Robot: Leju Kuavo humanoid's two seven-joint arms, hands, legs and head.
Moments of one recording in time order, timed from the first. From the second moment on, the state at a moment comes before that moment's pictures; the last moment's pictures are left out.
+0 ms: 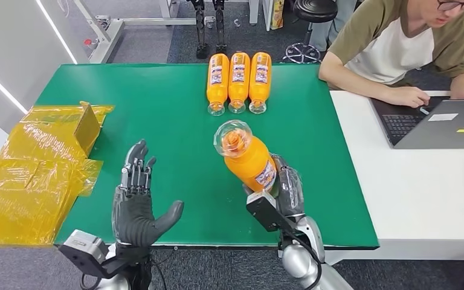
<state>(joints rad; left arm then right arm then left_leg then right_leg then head) 0.06 -0.20 -0.42 -1.44 -0.26 0.07 -0.43 -0.26 -0.05 0.59 -1.27 0.54 -0.52 -0.21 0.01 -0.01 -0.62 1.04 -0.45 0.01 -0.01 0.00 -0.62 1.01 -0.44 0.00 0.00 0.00</state>
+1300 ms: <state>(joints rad) -0.02 -0.21 -0.45 -1.31 -0.19 -0.06 -0.48 -0.21 -0.02 0.67 -1.34 0.77 -0.11 -0.17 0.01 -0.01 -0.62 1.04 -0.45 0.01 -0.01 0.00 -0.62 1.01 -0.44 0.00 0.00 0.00</state>
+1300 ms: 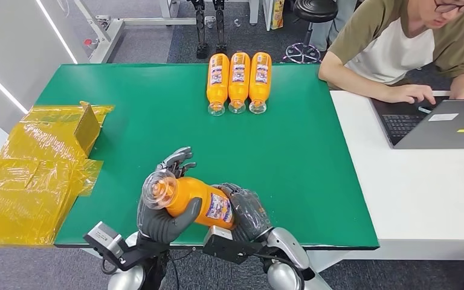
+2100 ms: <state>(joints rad) 0.00 -0.21 -0.40 -1.39 -0.43 0.24 -0.43 -0.17 0.02 0.67 -1.43 0.54 -0.52 -0.36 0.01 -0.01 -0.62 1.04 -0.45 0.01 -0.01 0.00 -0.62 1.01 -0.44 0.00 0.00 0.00</state>
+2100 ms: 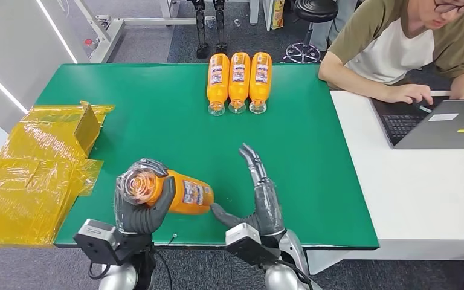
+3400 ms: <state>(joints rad) -0.49 0.32 -0.27 -0.53 -1.56 0.38 -0.24 -0.03 0.06 0.56 -1.61 0.43 -0.45 -0.42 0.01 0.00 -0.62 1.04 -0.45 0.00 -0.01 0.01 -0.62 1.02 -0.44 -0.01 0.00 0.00</state>
